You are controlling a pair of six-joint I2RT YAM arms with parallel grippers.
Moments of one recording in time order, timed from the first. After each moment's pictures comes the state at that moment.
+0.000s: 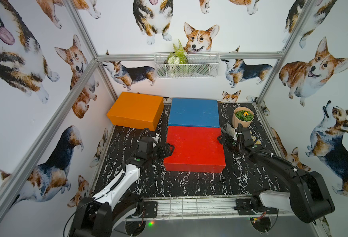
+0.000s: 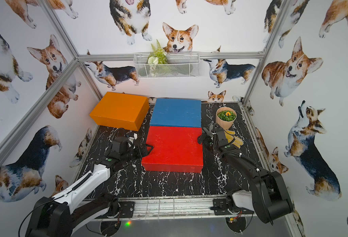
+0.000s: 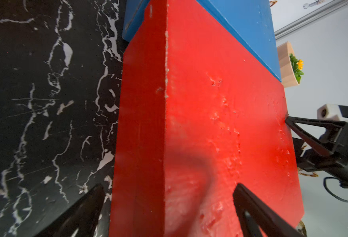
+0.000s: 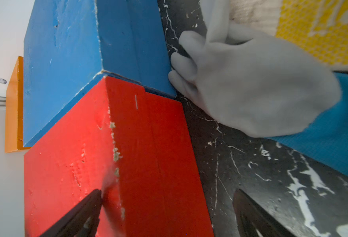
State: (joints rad) left arm -0.33 1.08 0.52 -0.15 0.35 -0.65; right arm 0.34 1.28 0.66 -0.16 -0.16 0.85
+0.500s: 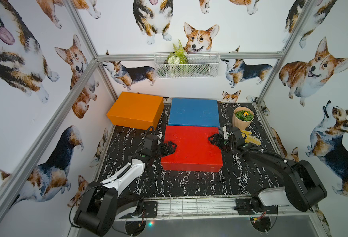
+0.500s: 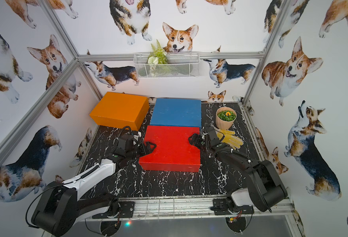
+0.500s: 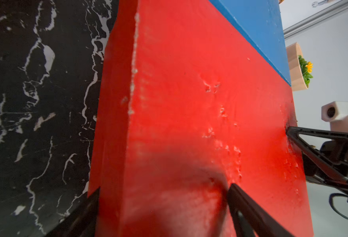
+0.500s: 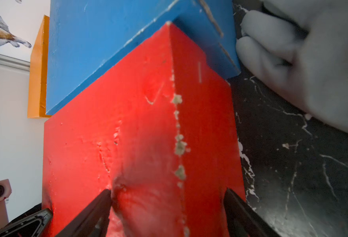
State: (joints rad) left arm -0.41 1.18 0.57 -0.10 0.28 -0.68; right arm 0.48 1.36 0.70 -0.07 -0.20 0.87
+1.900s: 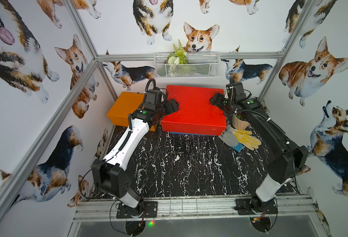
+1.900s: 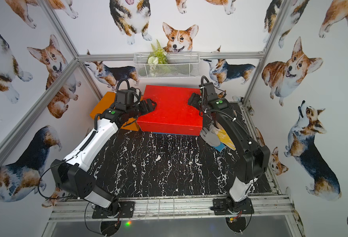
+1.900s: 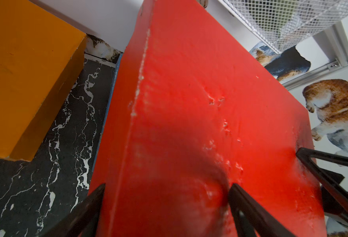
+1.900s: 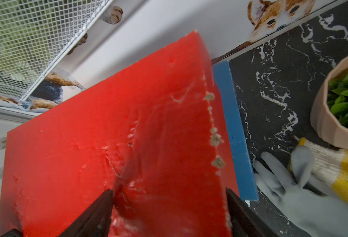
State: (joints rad) left arm -0.36 1.62 1.62 -0.57 0.16 -0.63; right arm 0.42 1.76 1.86 -0.74 -0.03 0.75
